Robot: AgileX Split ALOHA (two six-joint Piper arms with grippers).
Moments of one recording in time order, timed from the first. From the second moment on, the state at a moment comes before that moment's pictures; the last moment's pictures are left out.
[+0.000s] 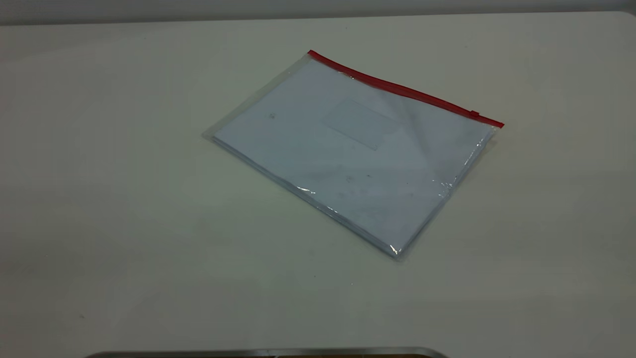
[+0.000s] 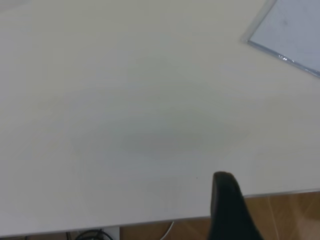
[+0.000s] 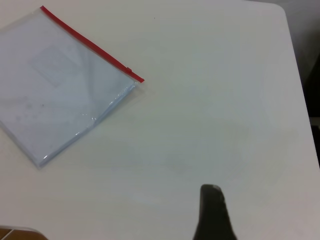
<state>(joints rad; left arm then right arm) 0.01 -0.02 -0.49 -0.08 1.13 0.09 0.02 -0.02 -0.48 0.03 1.13 -0.08</state>
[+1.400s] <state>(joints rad) 0.01 1.10 -0.98 -0.22 0.63 0.07 0.02 0.59 -0.59 0.17 0.85 -0.10</state>
